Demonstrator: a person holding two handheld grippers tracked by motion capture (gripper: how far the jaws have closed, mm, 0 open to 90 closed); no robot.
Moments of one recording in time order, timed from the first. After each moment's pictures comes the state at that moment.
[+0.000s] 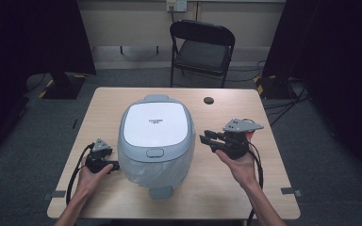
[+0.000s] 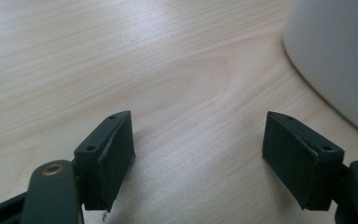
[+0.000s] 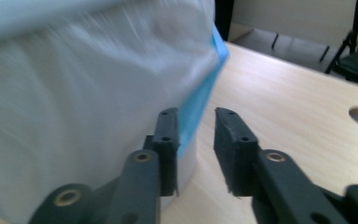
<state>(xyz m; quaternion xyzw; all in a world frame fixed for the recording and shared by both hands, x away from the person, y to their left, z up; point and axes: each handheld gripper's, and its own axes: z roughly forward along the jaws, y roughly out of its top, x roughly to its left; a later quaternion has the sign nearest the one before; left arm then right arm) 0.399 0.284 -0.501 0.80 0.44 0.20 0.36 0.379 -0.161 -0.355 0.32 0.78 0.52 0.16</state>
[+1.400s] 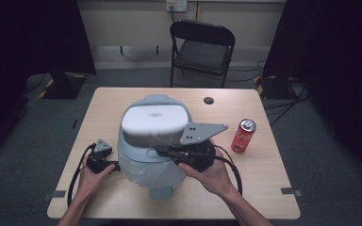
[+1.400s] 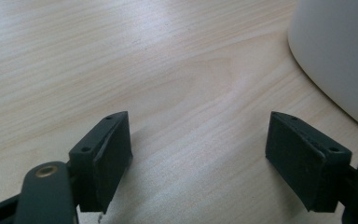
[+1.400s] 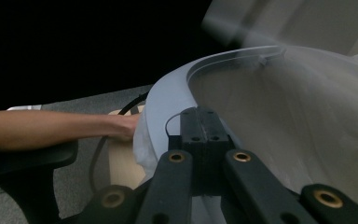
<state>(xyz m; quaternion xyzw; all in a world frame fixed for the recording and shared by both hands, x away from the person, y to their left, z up) 0.399 0.283 -0.501 0.80 0.45 0.20 0.36 0.321 -0.063 -0.286 0.13 0.82 0.55 0.09</state>
